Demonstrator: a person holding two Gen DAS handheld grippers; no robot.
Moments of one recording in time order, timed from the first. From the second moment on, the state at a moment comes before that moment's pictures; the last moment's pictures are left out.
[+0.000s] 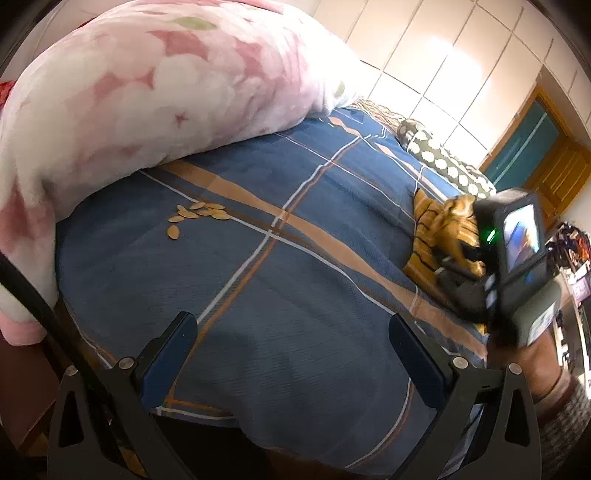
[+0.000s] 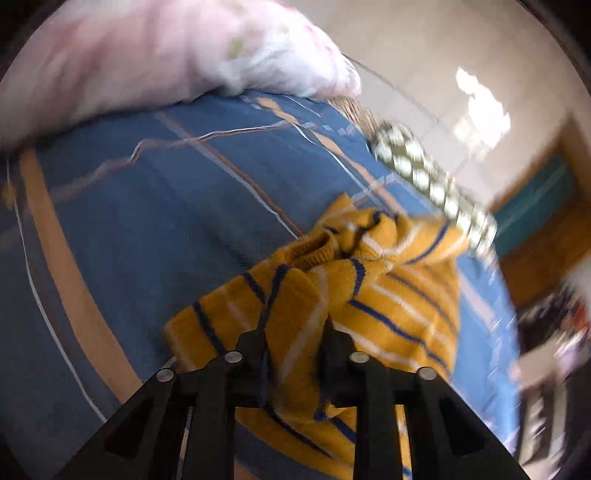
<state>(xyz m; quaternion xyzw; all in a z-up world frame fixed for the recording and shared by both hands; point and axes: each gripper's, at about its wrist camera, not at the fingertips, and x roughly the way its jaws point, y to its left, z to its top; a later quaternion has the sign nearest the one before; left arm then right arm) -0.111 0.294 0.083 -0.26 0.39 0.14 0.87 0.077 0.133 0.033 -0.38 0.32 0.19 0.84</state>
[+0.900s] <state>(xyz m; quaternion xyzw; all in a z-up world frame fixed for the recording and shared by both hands) -0.097 0.287 0.081 -0.23 0.39 0.13 0.88 0.242 0.106 0.040 -0.07 0.53 0.22 0.82</state>
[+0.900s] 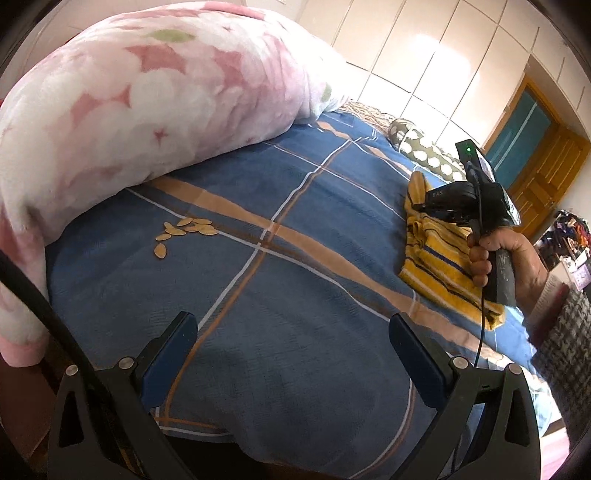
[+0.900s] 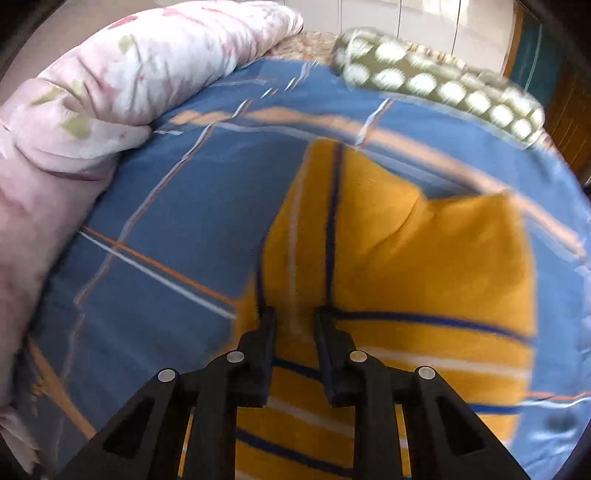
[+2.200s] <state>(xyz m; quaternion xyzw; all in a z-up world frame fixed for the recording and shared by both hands) 0.153 0.195 0.029 -0.25 0.52 -0.09 0.81 0.186 -0.107 0.004 0.26 0.53 0.32 0.74</state>
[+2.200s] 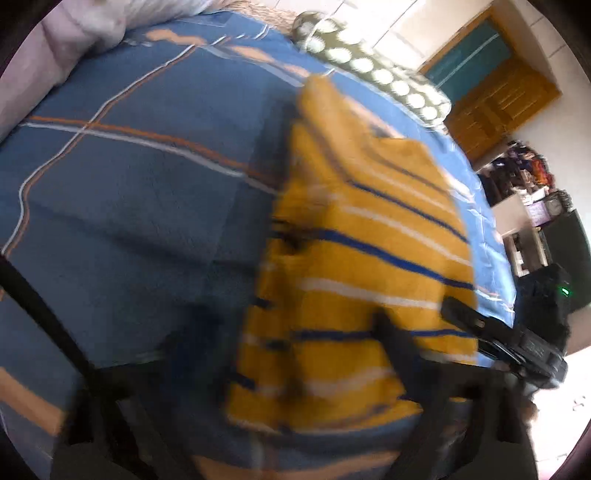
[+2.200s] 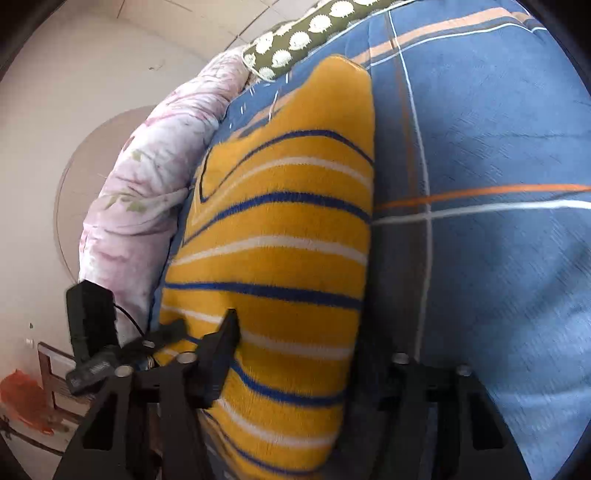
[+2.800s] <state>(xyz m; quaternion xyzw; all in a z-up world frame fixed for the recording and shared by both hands) 0.053 0.131 0.057 -0.18 0.52 0.00 0.83 0.090 -0.209 0.040 0.20 0.48 0.29 0.81</state>
